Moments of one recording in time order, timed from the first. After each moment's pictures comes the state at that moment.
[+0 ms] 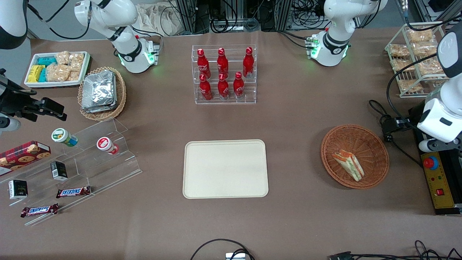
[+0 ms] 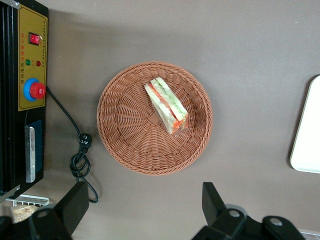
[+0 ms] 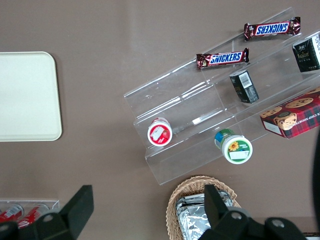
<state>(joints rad) 0.17 0.19 -0.26 -1.48 0.10 1.59 -0.21</state>
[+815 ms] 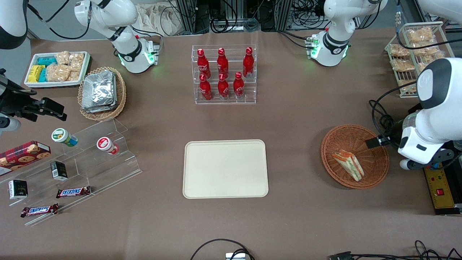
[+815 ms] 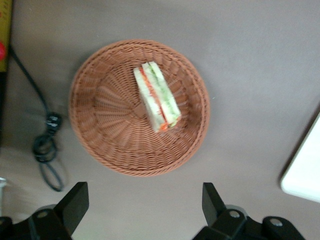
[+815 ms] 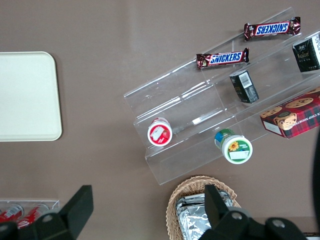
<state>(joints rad) 0.17 0.29 -0.26 -1.55 0.04 1.69 -0.43</state>
